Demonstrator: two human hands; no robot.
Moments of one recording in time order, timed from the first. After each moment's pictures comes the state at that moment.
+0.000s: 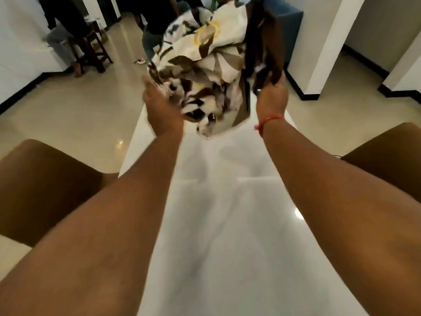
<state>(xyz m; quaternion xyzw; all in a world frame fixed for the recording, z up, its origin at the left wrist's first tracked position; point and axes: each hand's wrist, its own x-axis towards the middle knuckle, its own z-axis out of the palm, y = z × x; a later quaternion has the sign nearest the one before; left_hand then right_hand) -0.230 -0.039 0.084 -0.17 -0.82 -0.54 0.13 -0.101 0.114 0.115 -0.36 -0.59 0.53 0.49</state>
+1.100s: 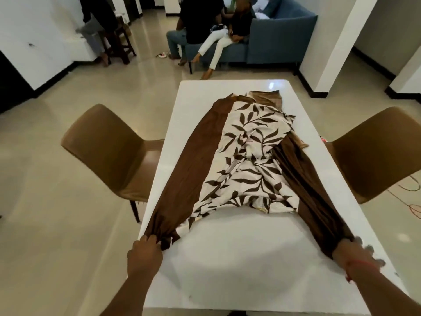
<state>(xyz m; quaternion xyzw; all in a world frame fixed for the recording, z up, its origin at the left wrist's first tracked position) 0.001 -0.537 -0.147 -0.19 -0.98 -0.04 -0.08 0.338 -0.133 -0.079 -0.65 -0.72 0.14 -0.20</state>
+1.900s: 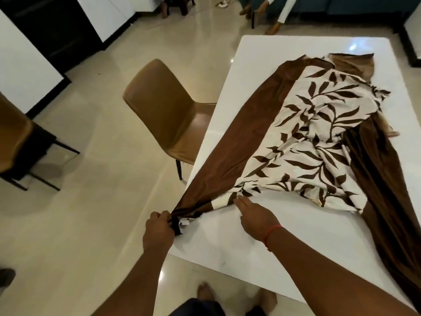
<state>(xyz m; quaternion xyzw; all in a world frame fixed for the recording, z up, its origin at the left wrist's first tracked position) 0.020 -0.613 -0.118 -0.03 -0.98 -0.11 -0.15 0.106 -0.325 -0.141 -0.06 -0.96 0.19 -0.18</state>
